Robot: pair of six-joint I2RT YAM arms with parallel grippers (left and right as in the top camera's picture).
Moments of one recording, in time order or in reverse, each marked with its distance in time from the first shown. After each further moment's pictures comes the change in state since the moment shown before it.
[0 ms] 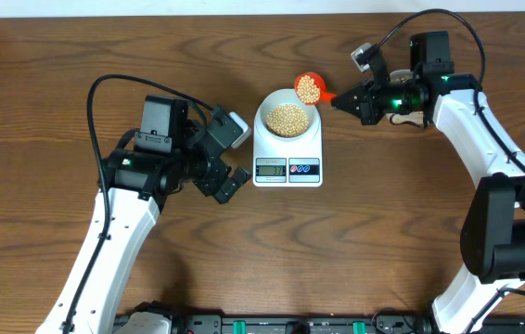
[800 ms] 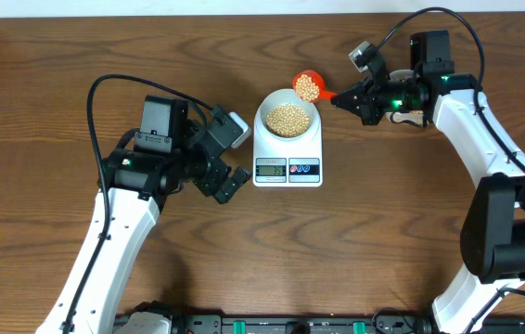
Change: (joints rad) left arm 0.000 0.000 0.000 0.000 0.000 0.000; right arm 0.000 0.000 0.000 0.014 -0.005 -0.104
